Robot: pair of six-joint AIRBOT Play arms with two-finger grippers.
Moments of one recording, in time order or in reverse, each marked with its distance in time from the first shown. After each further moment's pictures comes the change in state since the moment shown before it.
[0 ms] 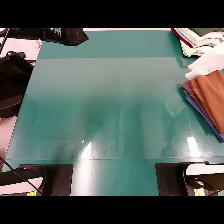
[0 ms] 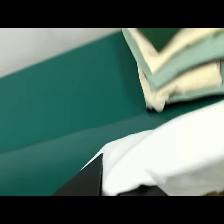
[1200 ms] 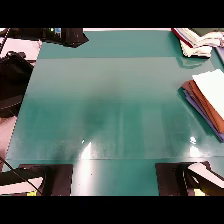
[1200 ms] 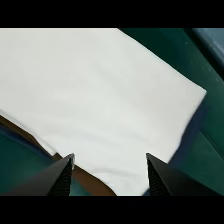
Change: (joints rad) left arm 0.000 0.000 0.000 0.000 -0.017 0.024; right arm -0.521 0.468 -0.700 -0.246 0.195 -0.131
